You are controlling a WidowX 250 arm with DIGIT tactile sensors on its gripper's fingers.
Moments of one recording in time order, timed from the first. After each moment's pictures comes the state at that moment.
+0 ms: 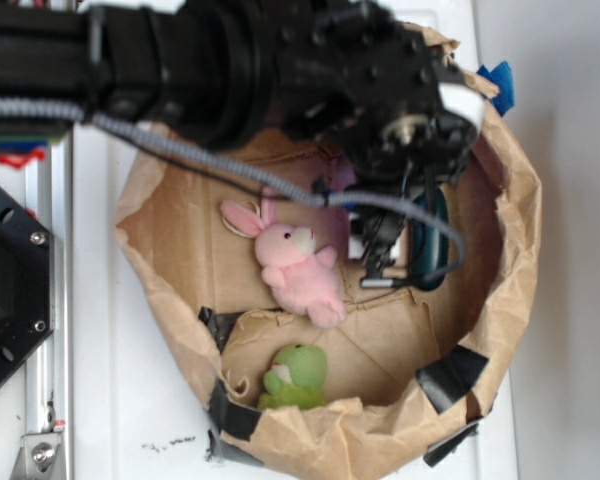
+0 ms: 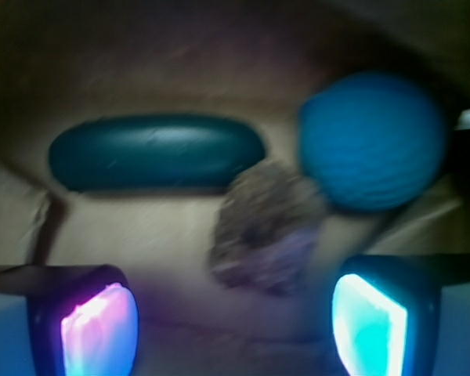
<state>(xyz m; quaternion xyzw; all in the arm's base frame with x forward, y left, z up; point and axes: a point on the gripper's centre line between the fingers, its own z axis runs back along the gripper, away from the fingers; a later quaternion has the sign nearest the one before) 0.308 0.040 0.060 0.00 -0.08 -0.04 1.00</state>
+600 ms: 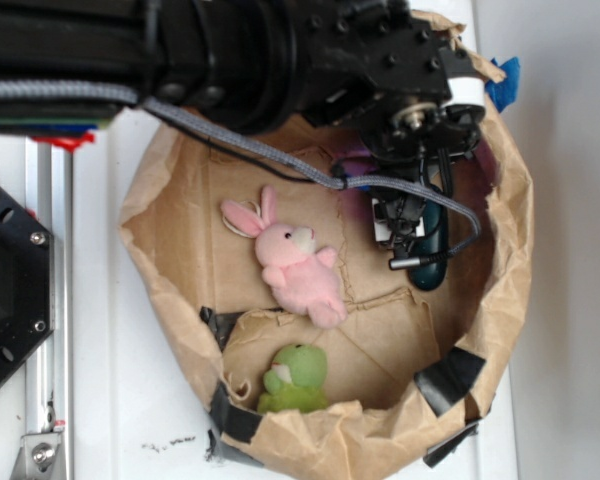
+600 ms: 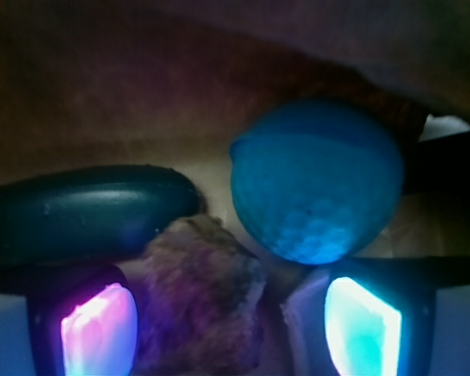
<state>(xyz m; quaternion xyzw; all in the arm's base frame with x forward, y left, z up) 0.320 0.043 0.037 0.01 -0.09 0.00 1.00</state>
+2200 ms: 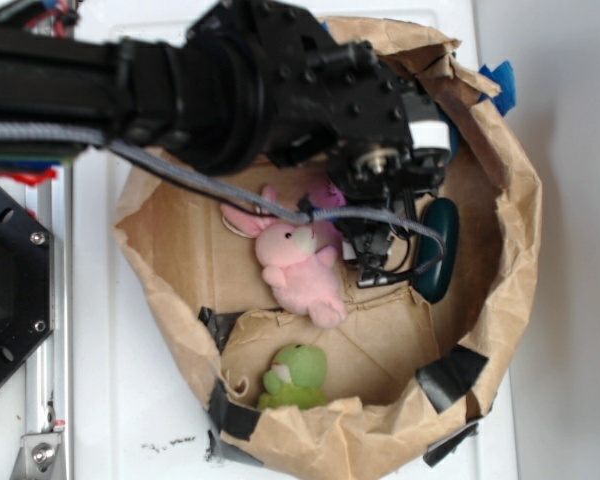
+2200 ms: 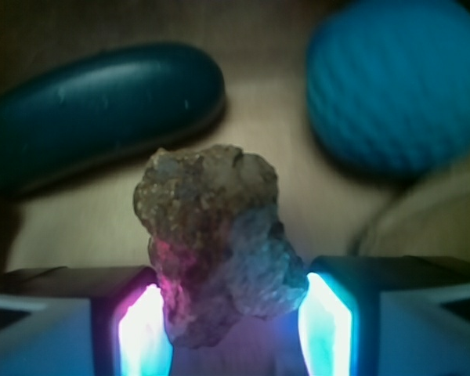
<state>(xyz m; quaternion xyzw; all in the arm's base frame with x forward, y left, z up) 0.298 0.032 0.039 -0.01 -0.08 0.01 1.00</state>
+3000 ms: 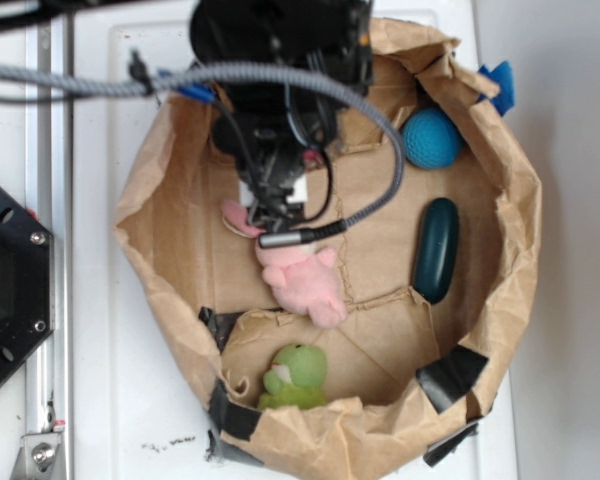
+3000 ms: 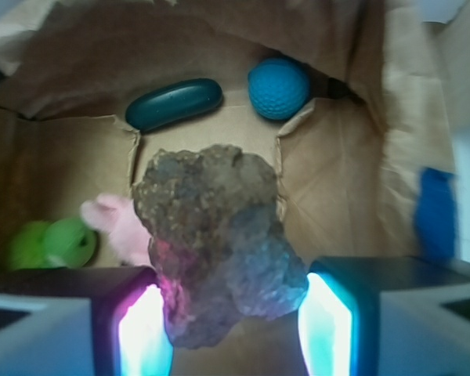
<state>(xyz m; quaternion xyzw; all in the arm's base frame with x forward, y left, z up) 0.238 0.043 0.161 -0.03 -0.06 0.00 1.00</state>
